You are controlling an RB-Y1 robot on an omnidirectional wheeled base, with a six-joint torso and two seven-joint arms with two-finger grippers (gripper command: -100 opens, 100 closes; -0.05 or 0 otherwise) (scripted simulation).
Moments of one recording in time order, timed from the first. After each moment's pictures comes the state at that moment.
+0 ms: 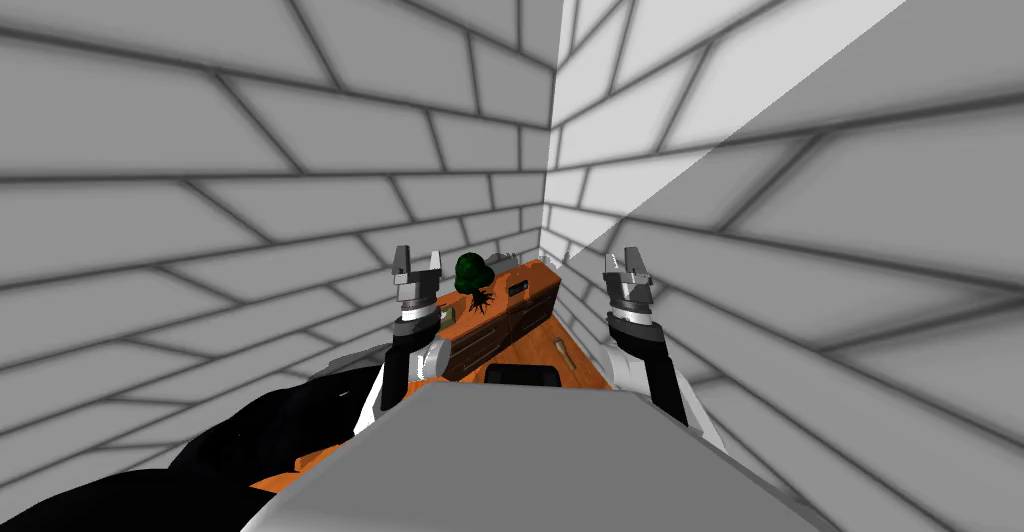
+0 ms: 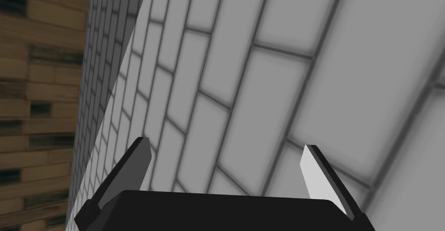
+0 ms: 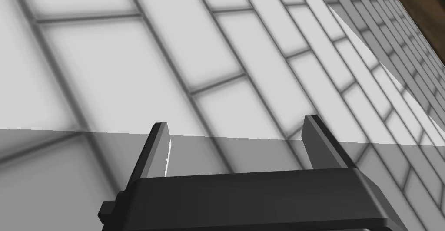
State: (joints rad) left arm 0.47 0.00 0.00 -2.32 0.02 -0.57 -0.03; right arm 0.48 0.03 -0.04 -2.26 0.10 -0.54 0.03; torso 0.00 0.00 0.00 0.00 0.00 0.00
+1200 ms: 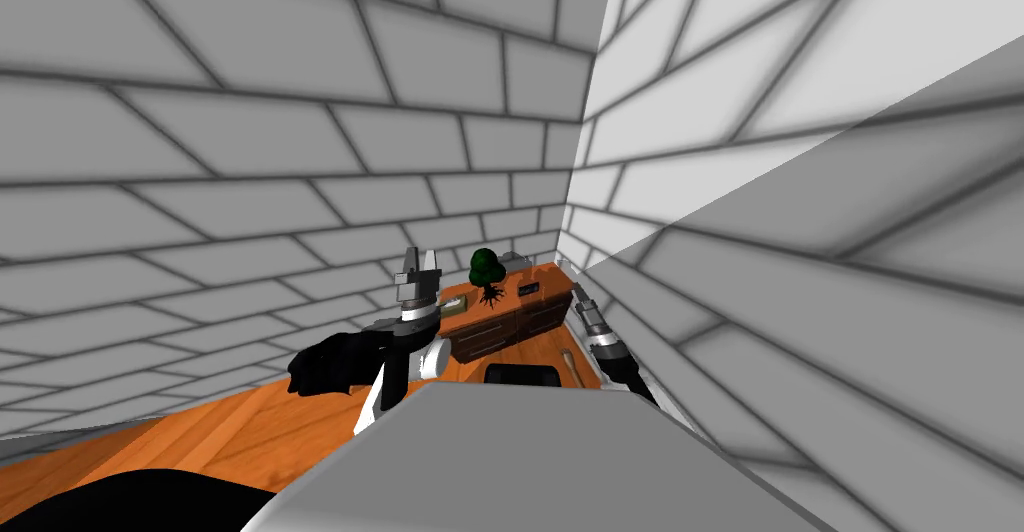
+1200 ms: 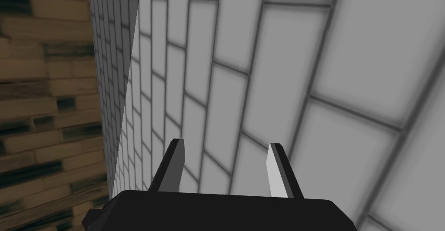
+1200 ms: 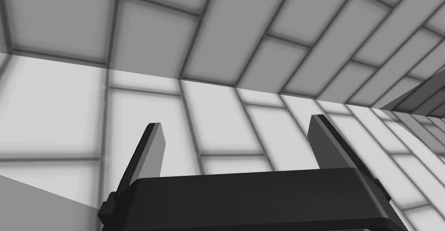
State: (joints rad) left arm 0.47 0.00 0.00 -2.32 0.02 -0.57 -0.03; right arm 0.57 -0.26 0.16 -1.99 0.09 -0.50 0.12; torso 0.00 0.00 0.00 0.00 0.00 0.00
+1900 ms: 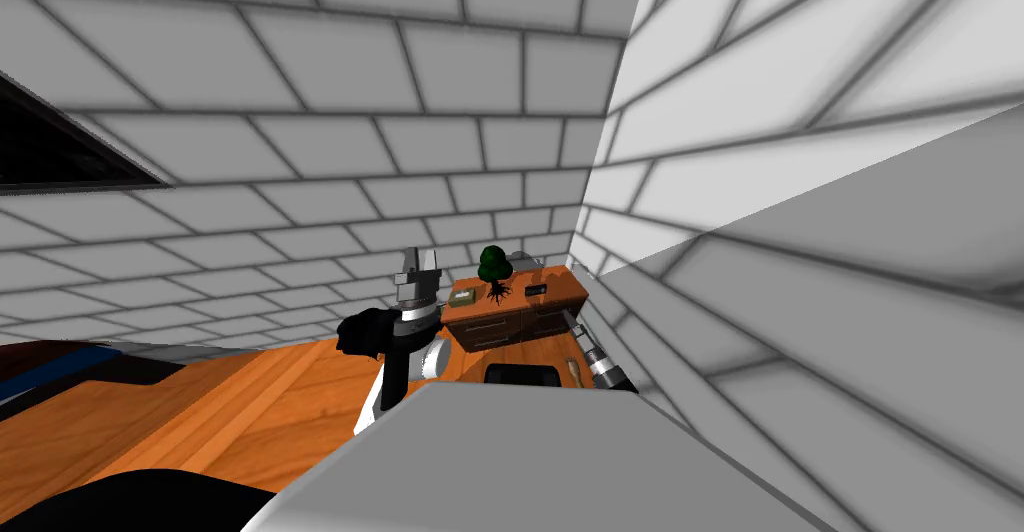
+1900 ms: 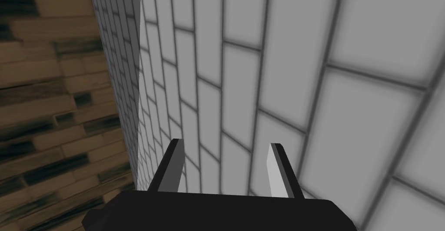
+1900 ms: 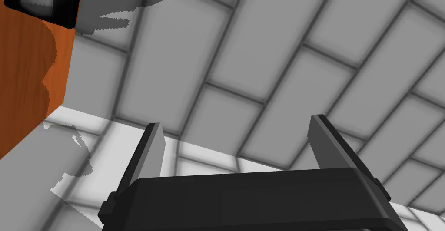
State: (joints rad) left arm 0.47 0.00 0.00 -2.32 0.02 -0.57 -0.03; right arm 0.61 -0.40 0.28 -1.80 0.09 -0.48 0.17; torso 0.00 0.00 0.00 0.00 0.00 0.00
